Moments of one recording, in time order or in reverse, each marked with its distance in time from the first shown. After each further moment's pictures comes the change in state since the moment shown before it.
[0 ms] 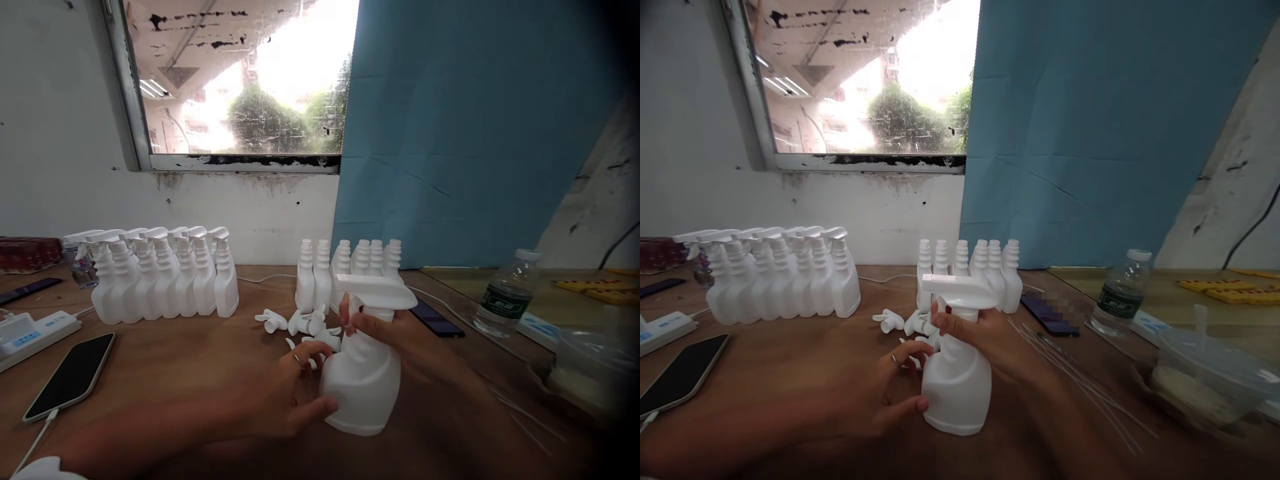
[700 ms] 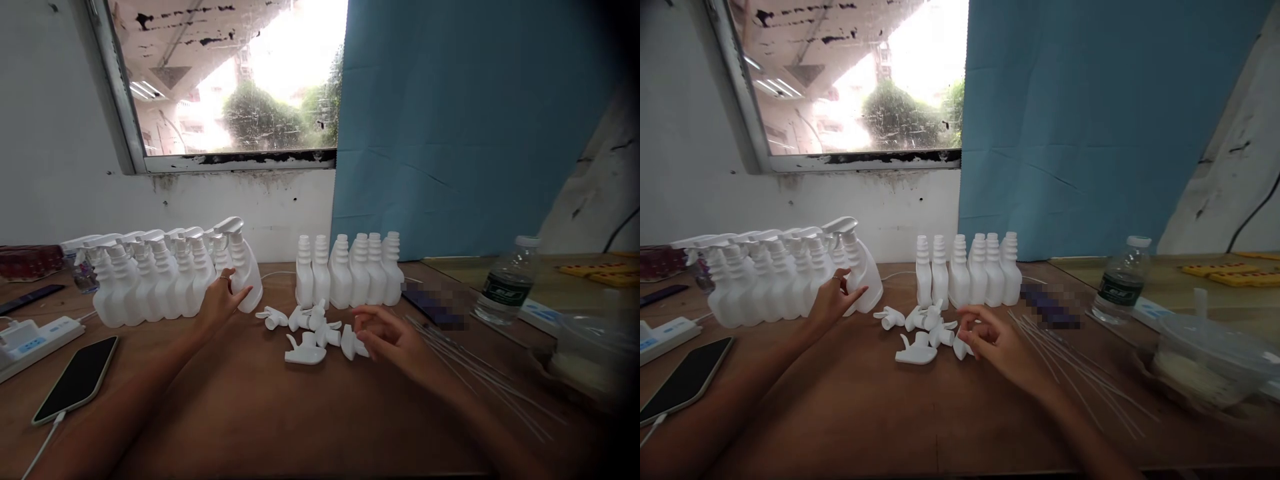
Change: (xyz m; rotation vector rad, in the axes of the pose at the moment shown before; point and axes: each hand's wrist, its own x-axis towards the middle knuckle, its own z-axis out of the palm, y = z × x) left_hand 0.031 -0.088 -0.126 0.782 0.674 -0.302; right_hand -0.016 0.085 -0.044 -0.260 0.096 -0.025
